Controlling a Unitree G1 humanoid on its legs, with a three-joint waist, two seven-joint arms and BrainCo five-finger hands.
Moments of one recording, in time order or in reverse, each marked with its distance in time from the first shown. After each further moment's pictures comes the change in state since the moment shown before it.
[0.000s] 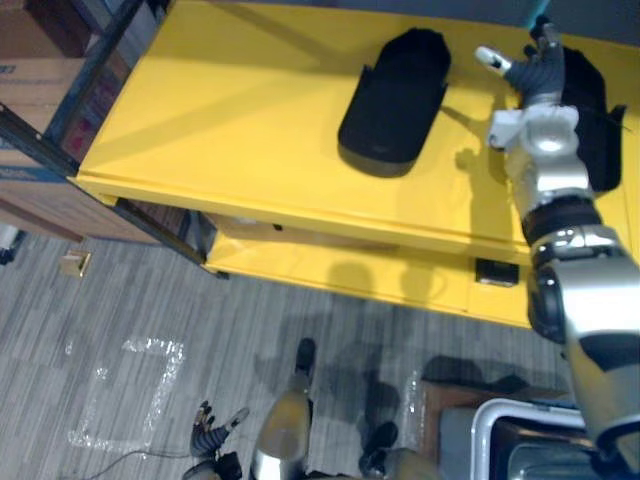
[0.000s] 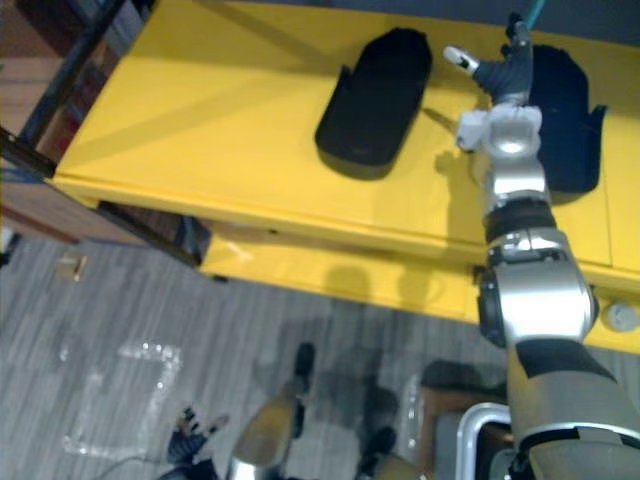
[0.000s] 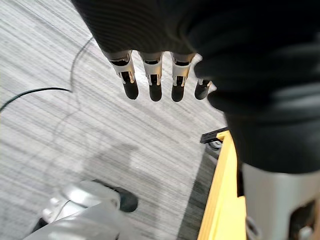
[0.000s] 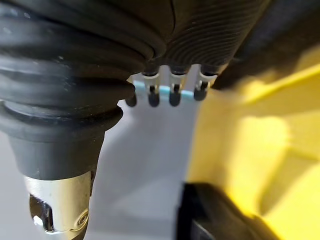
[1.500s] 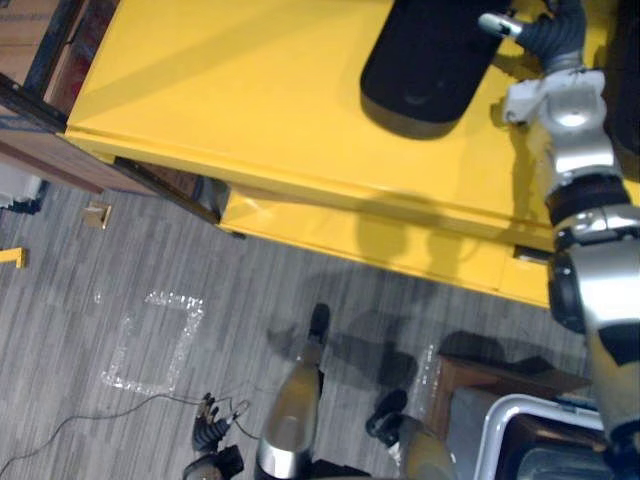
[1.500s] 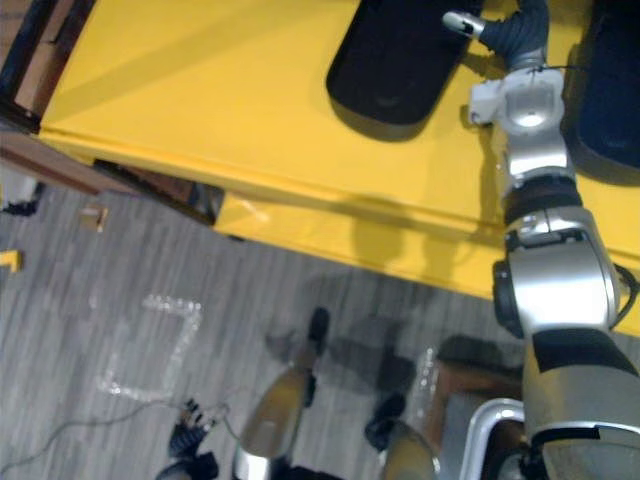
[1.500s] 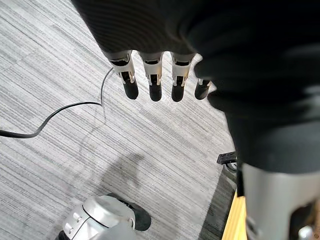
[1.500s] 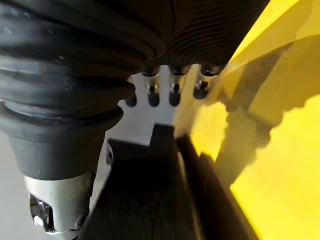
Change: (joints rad) left arm -0.007 0.002 -0.003 -0.006 -0.071 -0.043 -0.039; right arm -0.088 -0.065 0.144 0.024 -0.023 -0.159 0.017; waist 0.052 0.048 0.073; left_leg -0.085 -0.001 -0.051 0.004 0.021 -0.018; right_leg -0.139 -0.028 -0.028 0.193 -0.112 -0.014
